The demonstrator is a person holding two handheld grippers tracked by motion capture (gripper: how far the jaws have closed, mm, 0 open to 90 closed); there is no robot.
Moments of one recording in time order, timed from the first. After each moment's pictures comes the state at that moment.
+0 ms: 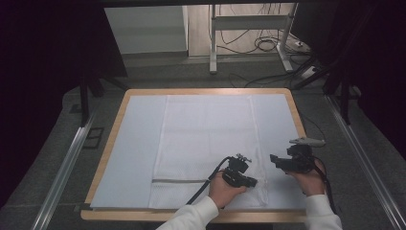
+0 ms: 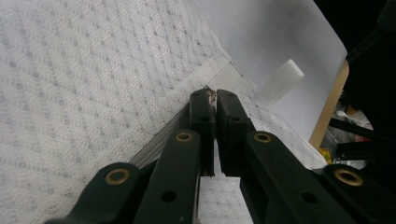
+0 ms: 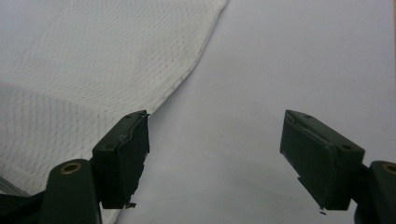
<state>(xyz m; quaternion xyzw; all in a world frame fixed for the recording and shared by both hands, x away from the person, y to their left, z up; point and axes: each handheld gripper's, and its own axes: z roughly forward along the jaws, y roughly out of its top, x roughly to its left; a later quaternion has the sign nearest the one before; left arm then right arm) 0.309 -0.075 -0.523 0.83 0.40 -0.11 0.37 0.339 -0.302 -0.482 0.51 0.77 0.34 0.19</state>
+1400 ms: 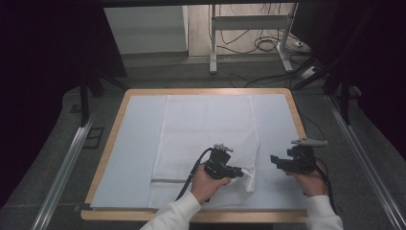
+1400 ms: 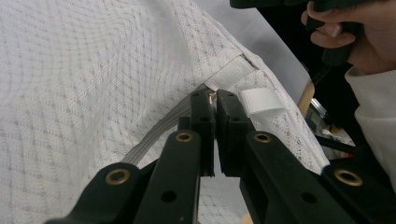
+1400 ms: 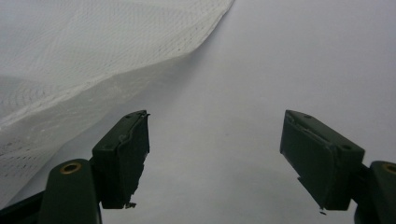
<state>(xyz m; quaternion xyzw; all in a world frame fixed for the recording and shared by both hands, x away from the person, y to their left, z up) 0.312 -0.019 -0.487 0.80 0.40 -0.10 0.43 0.336 -0.305 -0.481 0.51 0.77 0.35 0.17</state>
